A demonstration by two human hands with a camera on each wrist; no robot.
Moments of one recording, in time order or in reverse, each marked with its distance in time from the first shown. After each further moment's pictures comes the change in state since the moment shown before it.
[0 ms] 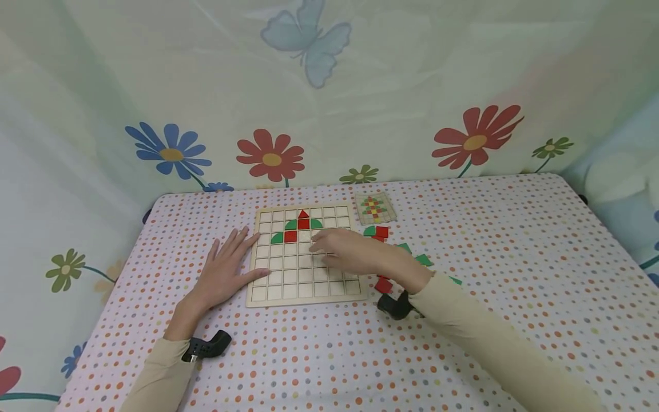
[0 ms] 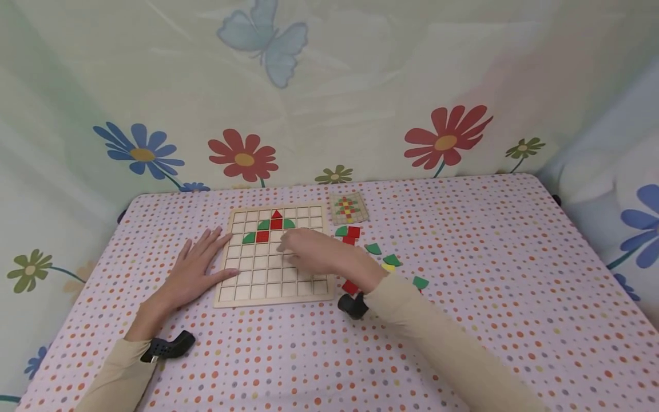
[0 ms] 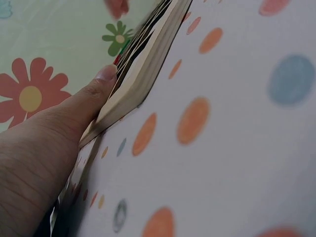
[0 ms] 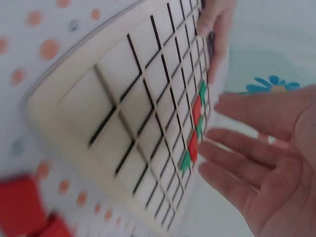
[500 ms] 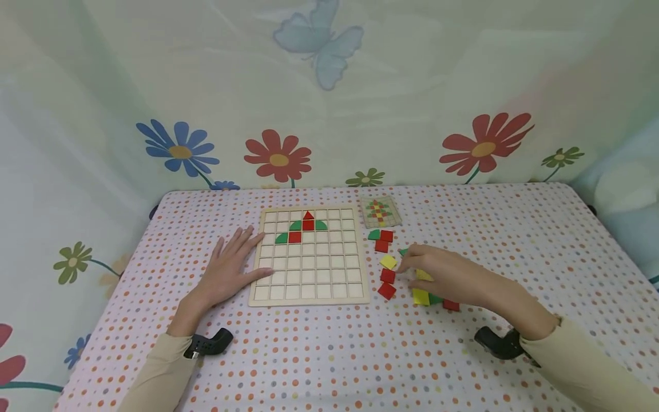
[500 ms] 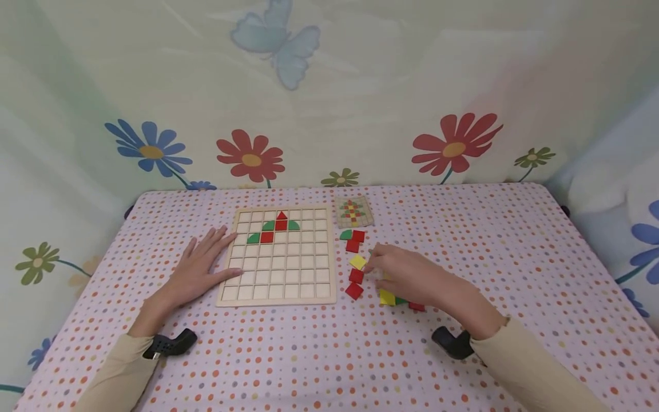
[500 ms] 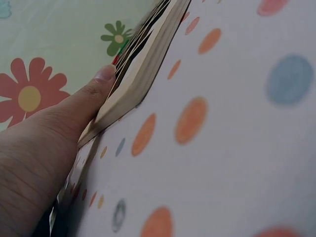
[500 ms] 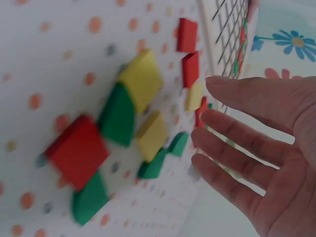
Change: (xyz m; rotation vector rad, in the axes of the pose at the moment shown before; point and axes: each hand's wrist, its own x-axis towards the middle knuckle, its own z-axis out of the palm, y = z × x) left_hand 0.001 -0.001 0.002 -0.012 0.016 0.002; right_hand -0.118 0.056 -0.012 -0.113 0.058 0.145
